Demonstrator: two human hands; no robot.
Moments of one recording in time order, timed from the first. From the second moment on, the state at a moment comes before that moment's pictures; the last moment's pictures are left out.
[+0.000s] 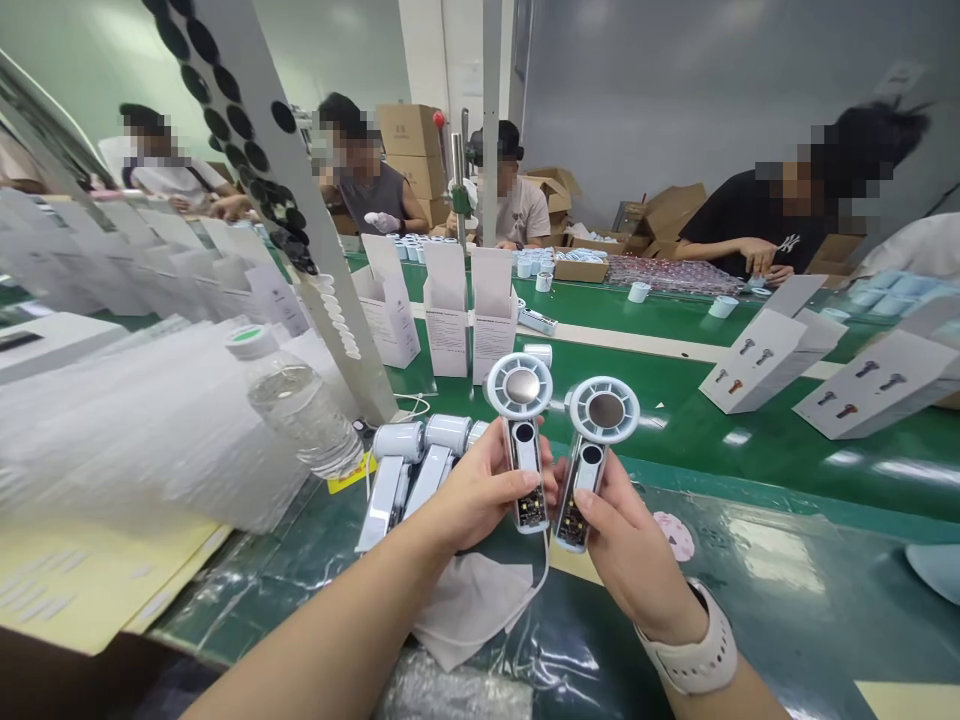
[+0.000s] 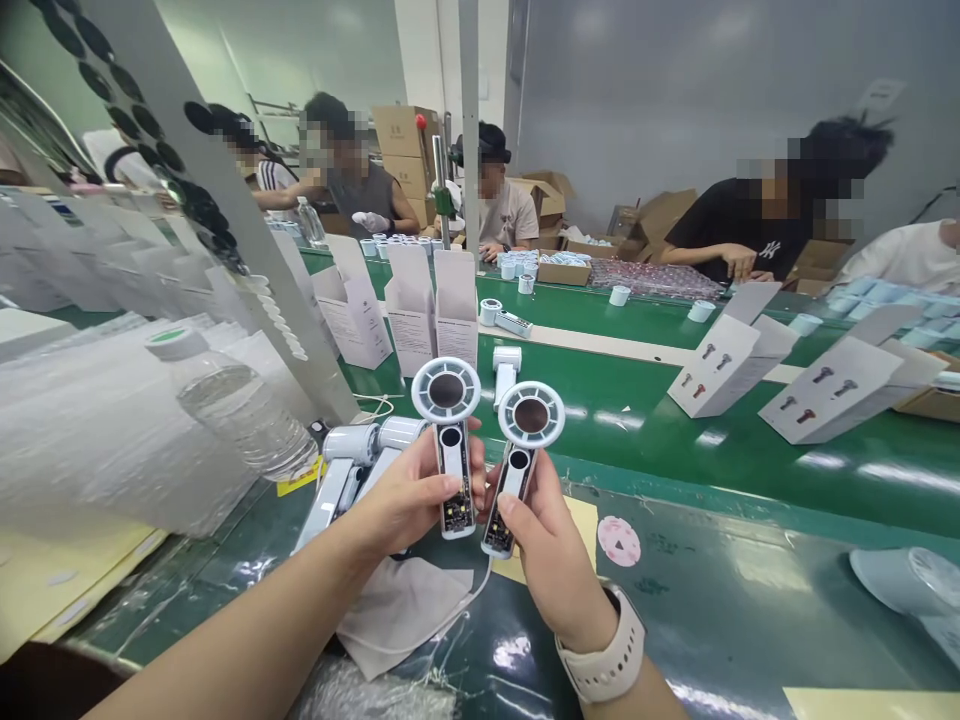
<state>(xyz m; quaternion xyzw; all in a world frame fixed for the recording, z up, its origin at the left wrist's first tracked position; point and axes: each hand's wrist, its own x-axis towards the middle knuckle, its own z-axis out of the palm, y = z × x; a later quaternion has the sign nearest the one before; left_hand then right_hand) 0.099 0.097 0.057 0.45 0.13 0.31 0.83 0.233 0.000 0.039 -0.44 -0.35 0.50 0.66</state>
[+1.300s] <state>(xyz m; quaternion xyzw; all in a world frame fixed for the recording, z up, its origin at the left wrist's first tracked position) 0.105 0.094 0.057 0.46 0.17 0.32 0.81 0.230 0.003 0.037 -0.46 -0.32 0.49 0.67</state>
